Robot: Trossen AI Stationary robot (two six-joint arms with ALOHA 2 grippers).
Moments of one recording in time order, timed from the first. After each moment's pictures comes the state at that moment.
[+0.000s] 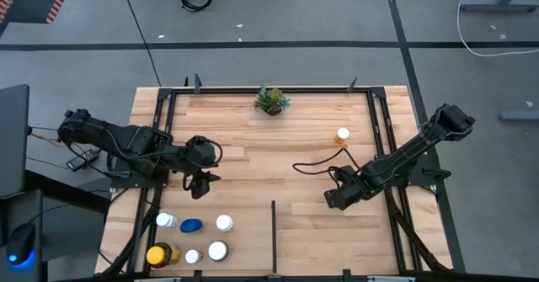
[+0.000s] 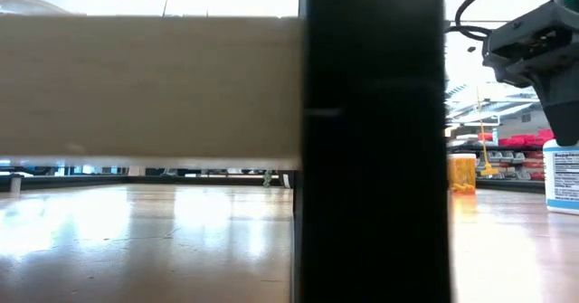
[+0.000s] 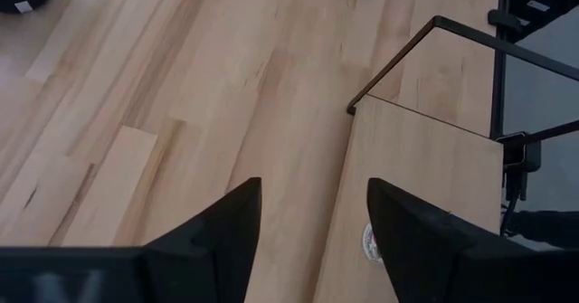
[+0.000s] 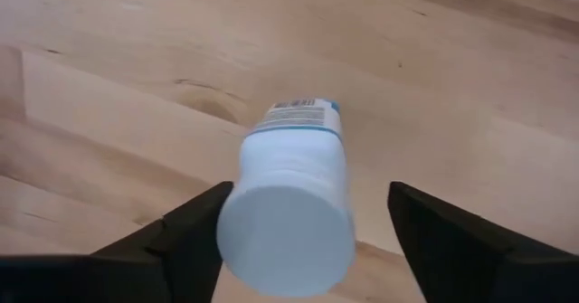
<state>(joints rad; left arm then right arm) -0.33 1.13 1.20 -0.96 -0.22 -0.60 0.52 1.37 0.79 -0.82 0.03 1.82</state>
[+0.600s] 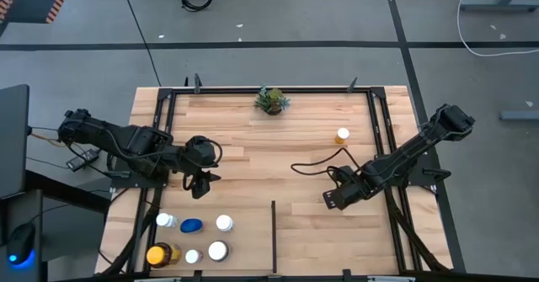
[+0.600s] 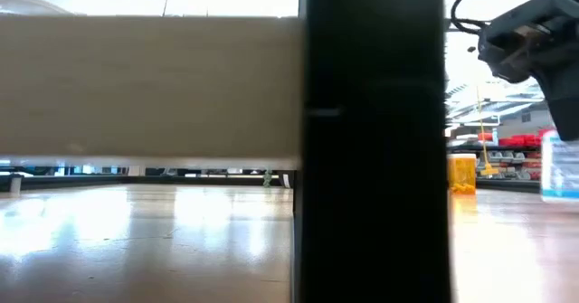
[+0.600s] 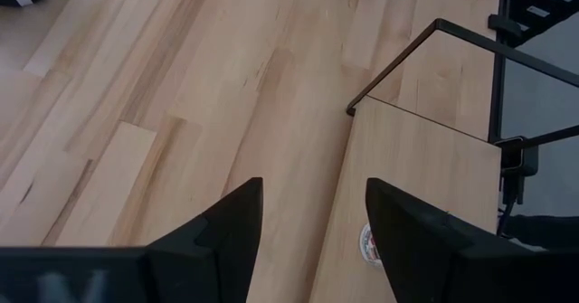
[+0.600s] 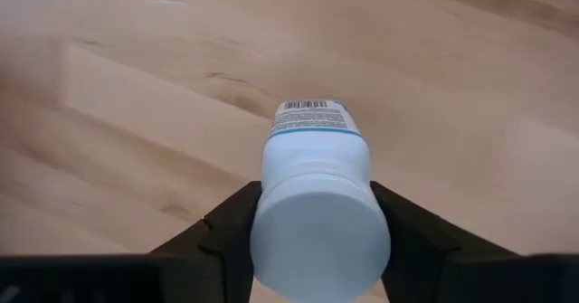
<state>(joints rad) -0.33 1.13 1.20 -0.96 -0.22 -0.62 0.51 1.37 0.81 -0.81 0.03 1.79</state>
